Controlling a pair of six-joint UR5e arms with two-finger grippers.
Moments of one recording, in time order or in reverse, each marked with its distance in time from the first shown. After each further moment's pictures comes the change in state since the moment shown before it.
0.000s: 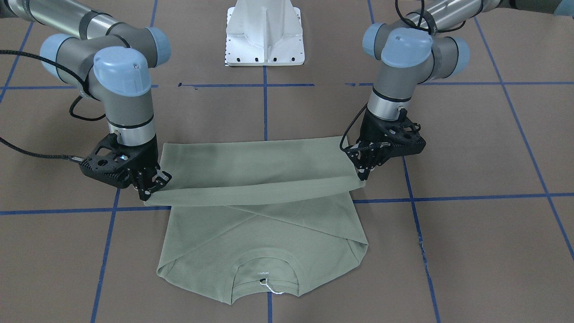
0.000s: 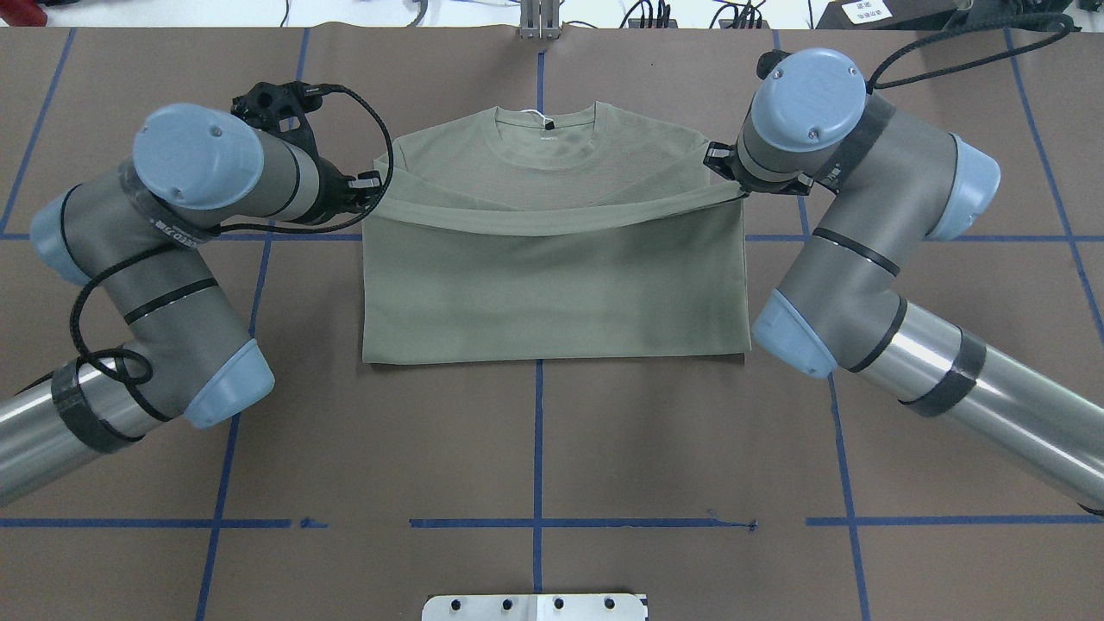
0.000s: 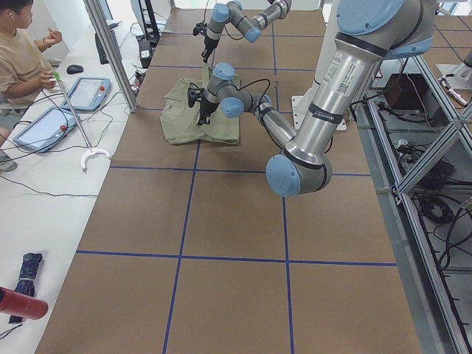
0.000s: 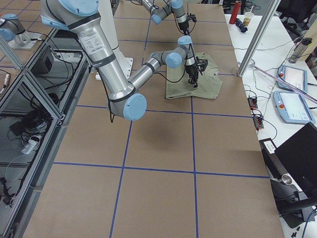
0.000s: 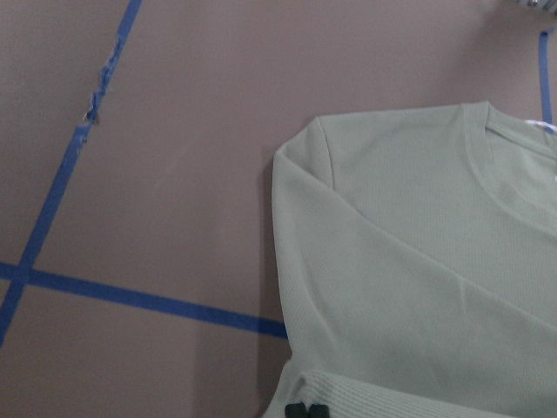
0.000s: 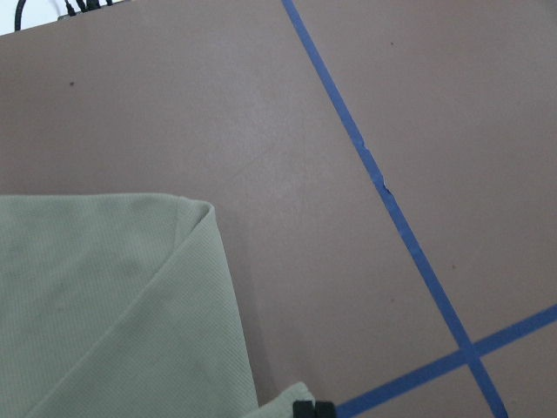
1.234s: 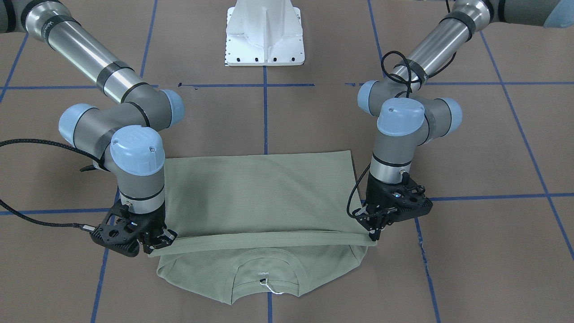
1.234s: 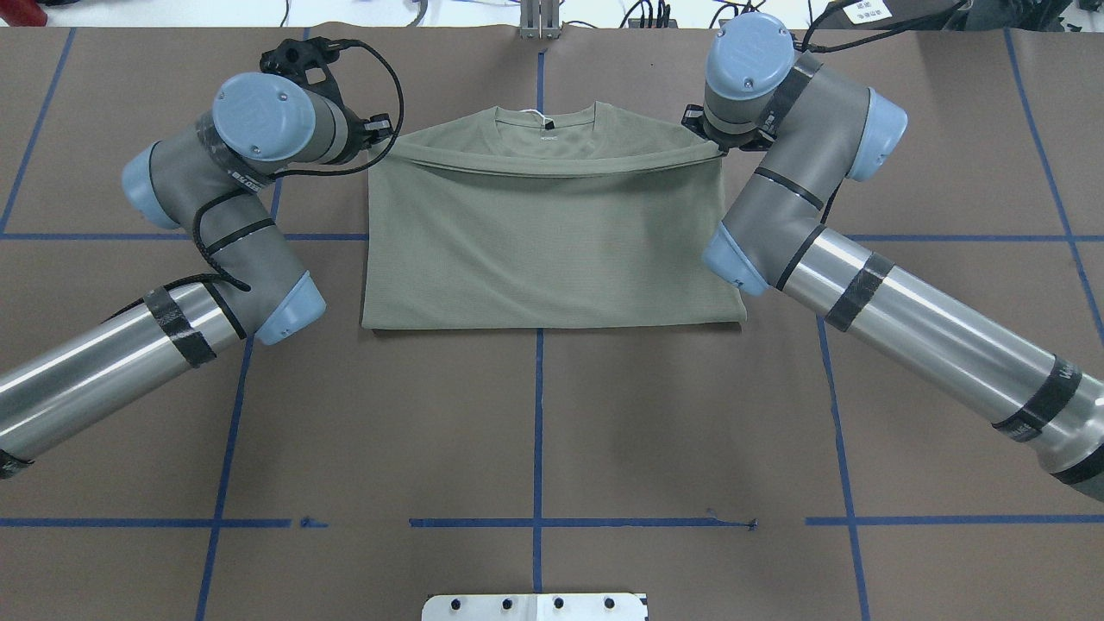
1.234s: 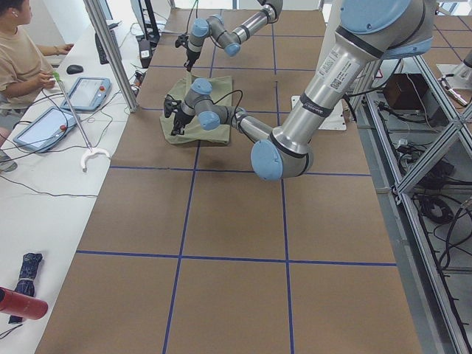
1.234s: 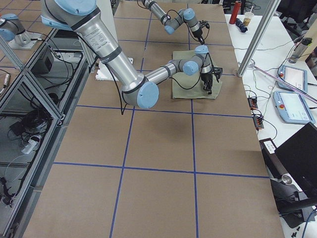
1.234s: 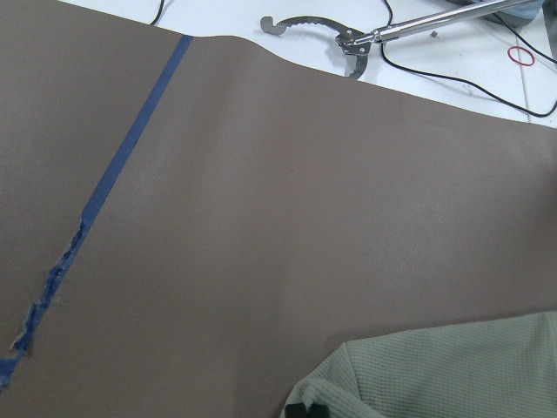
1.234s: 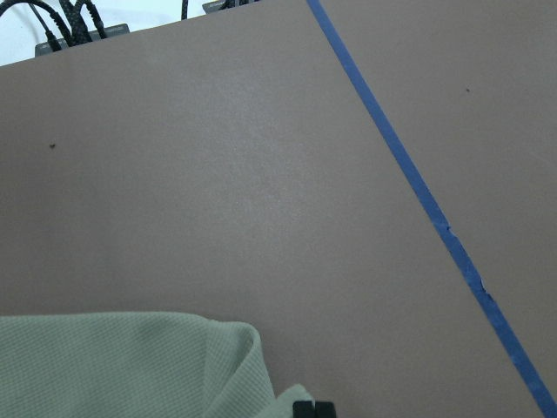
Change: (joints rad) left arm -0.044 -0.135 0.372 -0.237 0.111 0.007; right arm 0.042 0.152 -0.381 0.211 0.001 -0.030
